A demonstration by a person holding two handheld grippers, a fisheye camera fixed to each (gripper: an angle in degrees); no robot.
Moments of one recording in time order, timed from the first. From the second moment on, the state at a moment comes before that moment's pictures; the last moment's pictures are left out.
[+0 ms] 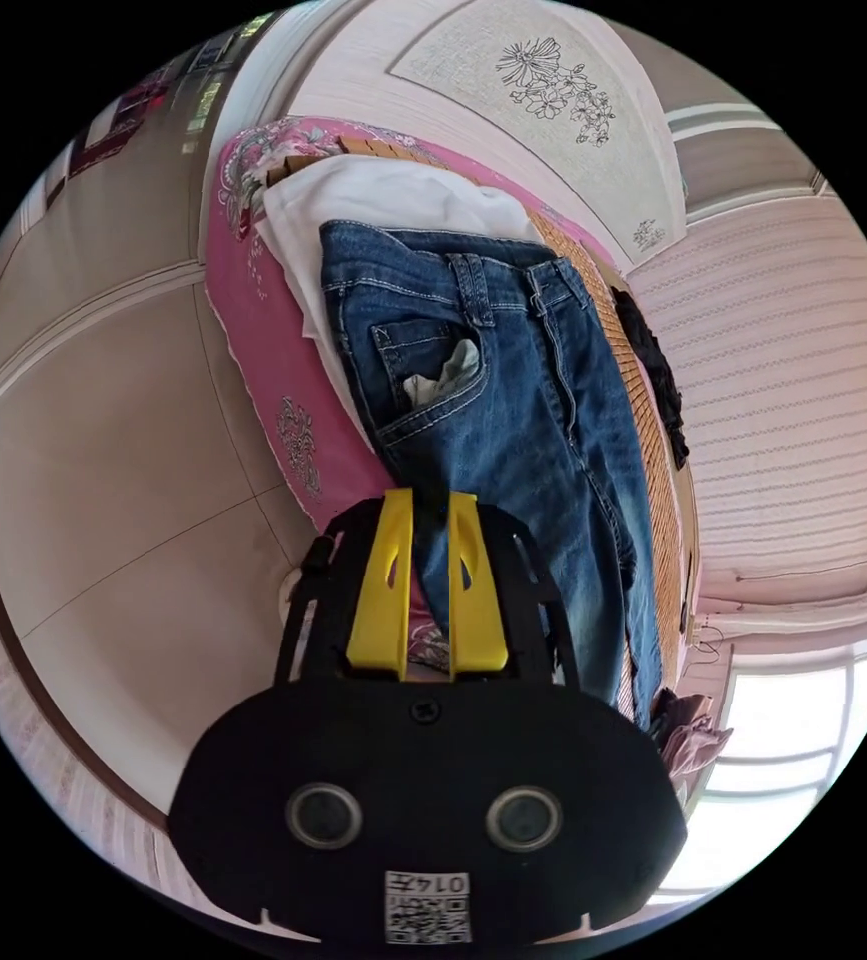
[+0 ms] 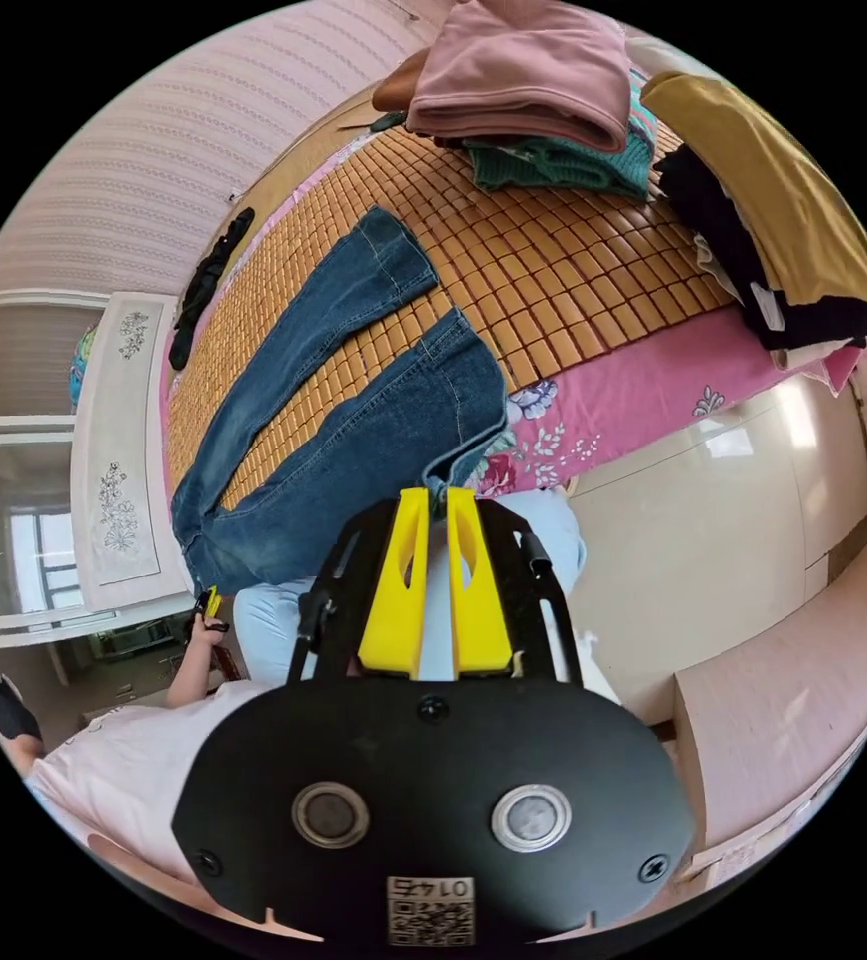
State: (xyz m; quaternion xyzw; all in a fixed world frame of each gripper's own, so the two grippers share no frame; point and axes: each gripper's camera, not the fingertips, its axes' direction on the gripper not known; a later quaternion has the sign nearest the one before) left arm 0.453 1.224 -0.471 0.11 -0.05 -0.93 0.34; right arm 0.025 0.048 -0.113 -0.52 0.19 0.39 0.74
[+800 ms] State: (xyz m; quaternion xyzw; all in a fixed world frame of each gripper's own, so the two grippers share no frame) left arm 0.206 1.125 -0.551 0.06 -0.19 -0.83 0.53; right arm 0.148 0.028 0.142 -0.47 0.20 0.32 0.80
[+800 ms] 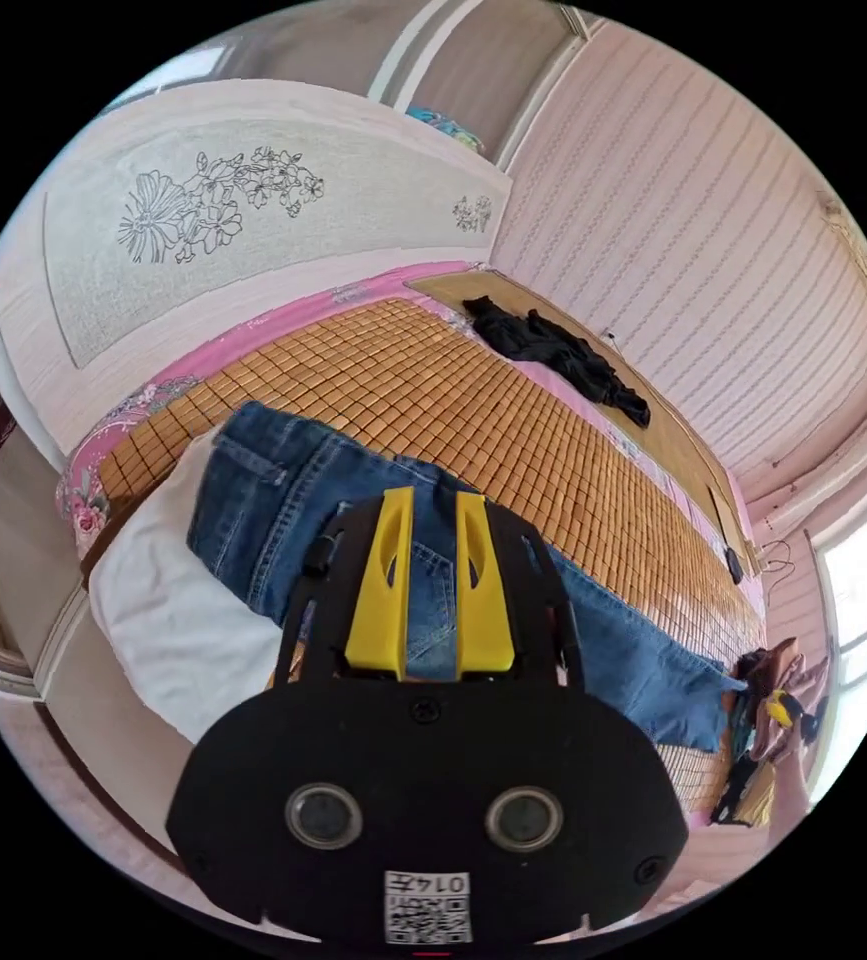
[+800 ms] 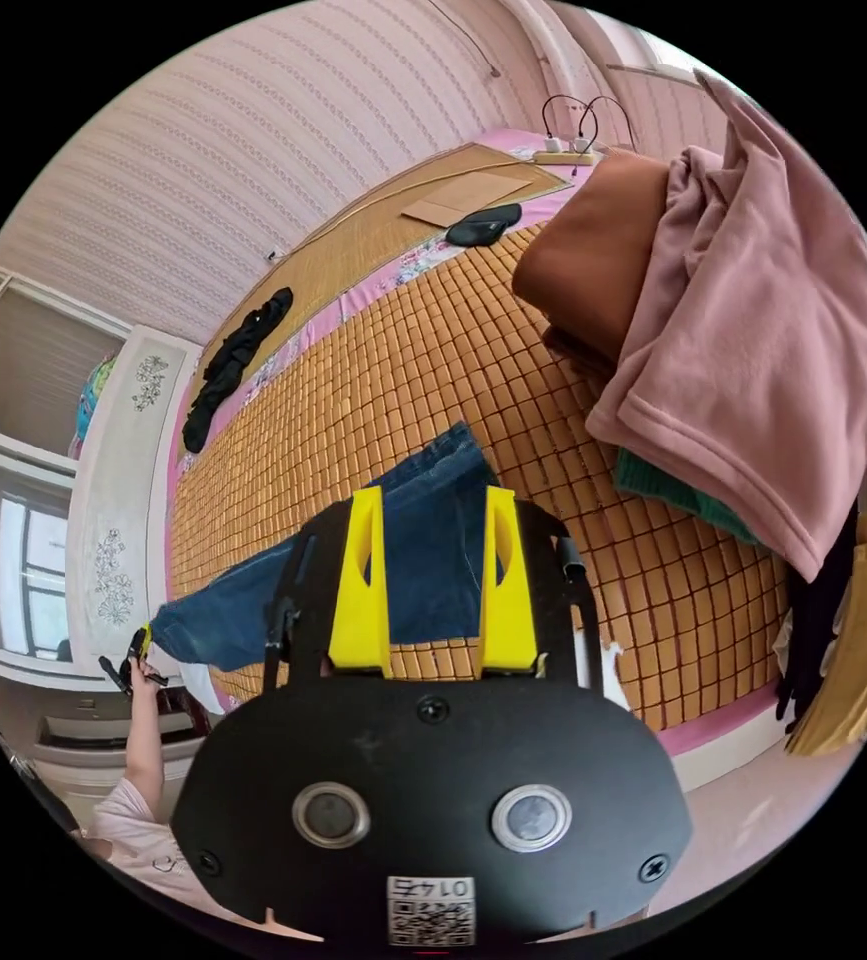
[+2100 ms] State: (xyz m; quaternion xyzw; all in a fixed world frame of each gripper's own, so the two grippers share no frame) left arm 0.383 1.089 -0.435 0.03 0.01 -0.82 0.57; right arm 0.142 0.192 0.050 -0.51 0.21 0.36 0.75
